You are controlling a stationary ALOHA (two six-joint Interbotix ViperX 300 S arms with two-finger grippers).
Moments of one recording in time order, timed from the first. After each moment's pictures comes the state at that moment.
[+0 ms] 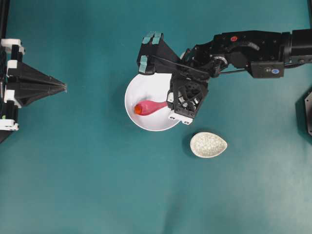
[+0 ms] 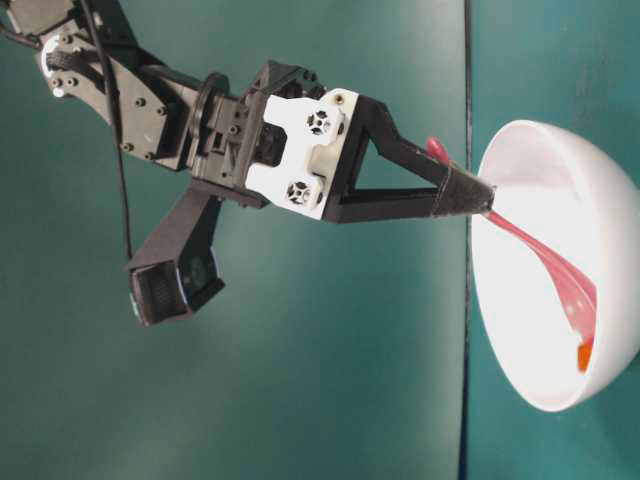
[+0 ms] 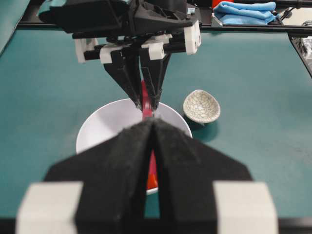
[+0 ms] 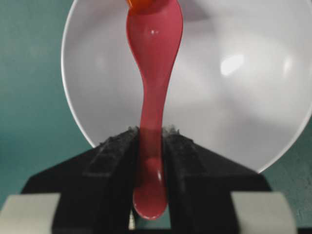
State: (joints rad) left arm 0.02 -0.96 1.16 0.01 -0.15 -0.01; right arm -0.15 0.12 0.28 0.34 0.77 -0.06
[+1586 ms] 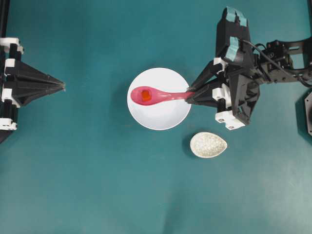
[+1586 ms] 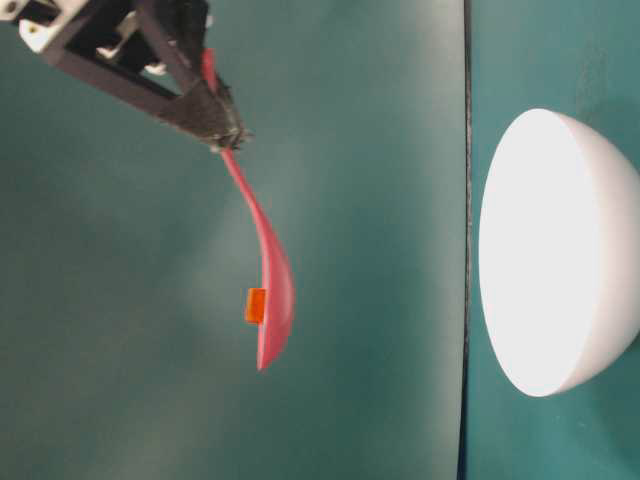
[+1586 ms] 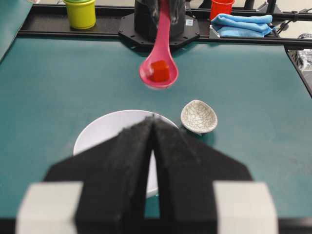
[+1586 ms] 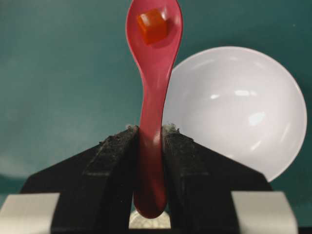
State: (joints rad) left arm 0.02 -0.97 1.16 0.01 -0.18 -0.02; right arm -0.07 -0.35 0.56 0.33 0.41 -0.03
